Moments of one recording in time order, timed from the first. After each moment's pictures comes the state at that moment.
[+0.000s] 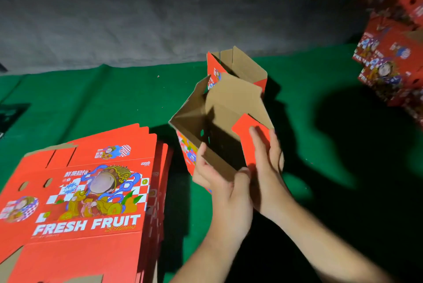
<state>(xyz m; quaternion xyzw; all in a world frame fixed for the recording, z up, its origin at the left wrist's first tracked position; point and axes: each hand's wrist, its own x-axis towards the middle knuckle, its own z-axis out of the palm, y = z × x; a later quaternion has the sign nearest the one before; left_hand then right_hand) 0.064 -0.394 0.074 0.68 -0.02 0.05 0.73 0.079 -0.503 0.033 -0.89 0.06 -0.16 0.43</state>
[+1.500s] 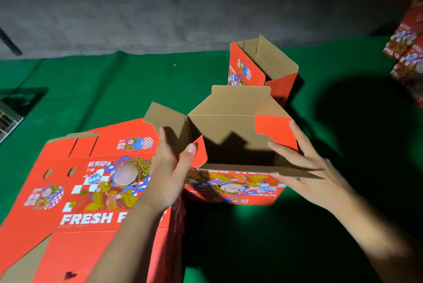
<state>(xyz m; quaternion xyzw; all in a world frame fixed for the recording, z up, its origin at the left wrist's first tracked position) 0.168 -0.223 0.057 0.86 -0.08 -0.01 0.50 0.103 -0.559 0.030 -0.96 -0.09 -0.16 0.21</state>
